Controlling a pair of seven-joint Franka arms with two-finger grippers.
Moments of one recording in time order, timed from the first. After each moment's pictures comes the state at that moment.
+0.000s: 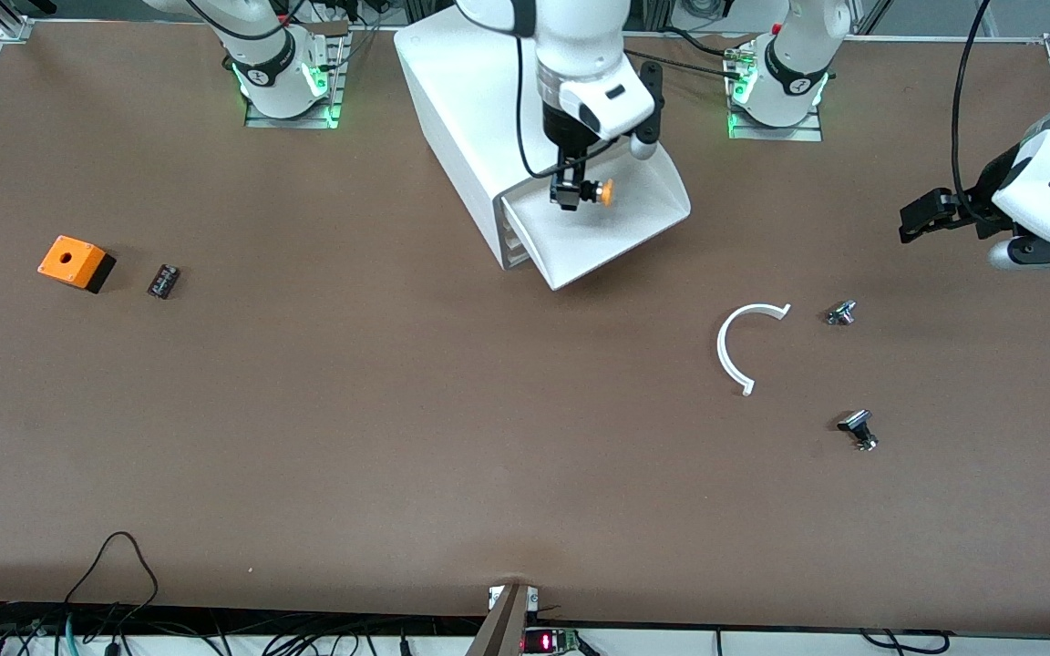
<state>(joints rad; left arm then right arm) 0.17 0.00 -0.20 -1.69 0.01 1.59 -0.10 0.79 0.55 0.22 -1.05 -0.25 1.70 -0.36</state>
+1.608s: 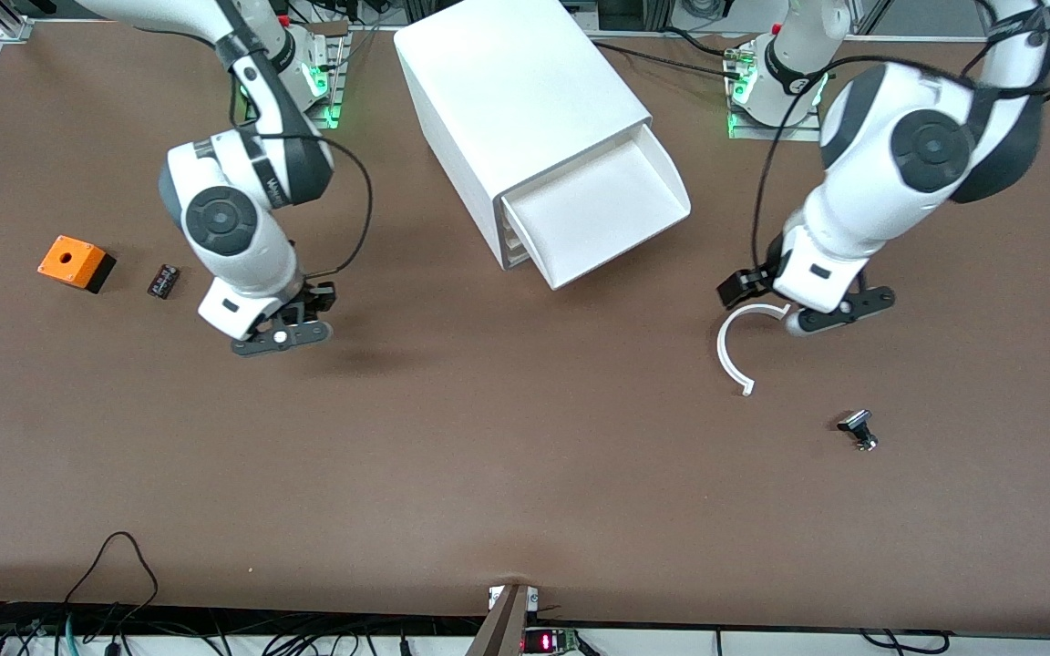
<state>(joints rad) 0.08 0.17 -0.43 -1.88 -0.02 2.06 -0.73 0.18 0.29 0.13 -1.98 -0.22 2.18 0.20</state>
